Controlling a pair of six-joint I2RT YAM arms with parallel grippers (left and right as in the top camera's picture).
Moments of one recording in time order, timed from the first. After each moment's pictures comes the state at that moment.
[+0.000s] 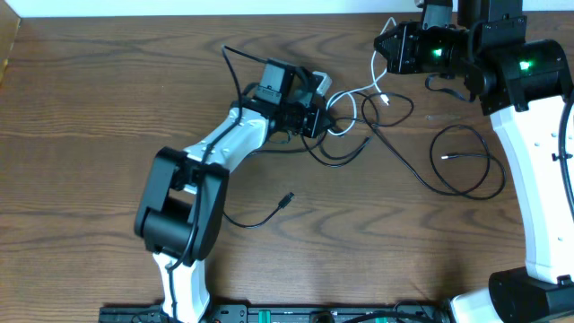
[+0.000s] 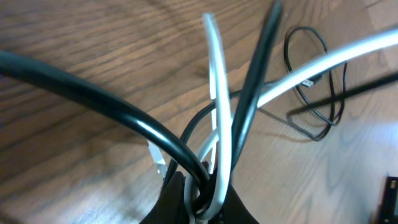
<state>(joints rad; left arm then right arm) -0.39 2.01 1.35 -0.28 0.67 -0.12 0.22 1.66 1.94 -0.98 -0.43 0.28</state>
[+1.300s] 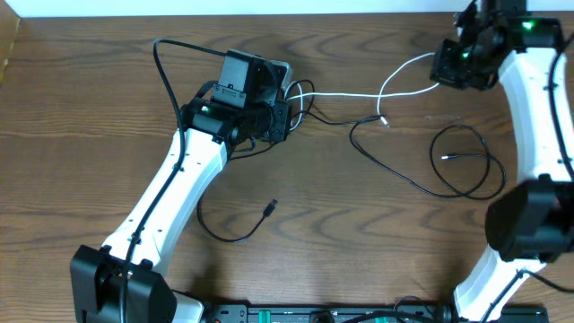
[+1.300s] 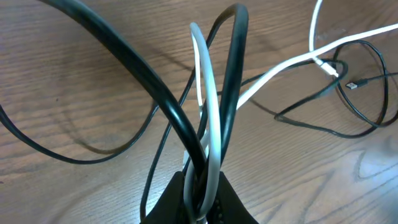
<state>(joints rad) -0.35 1.59 1.35 -0.71 0.28 -0.12 -0.02 1.99 1.94 -1.16 -0.25 0.24</state>
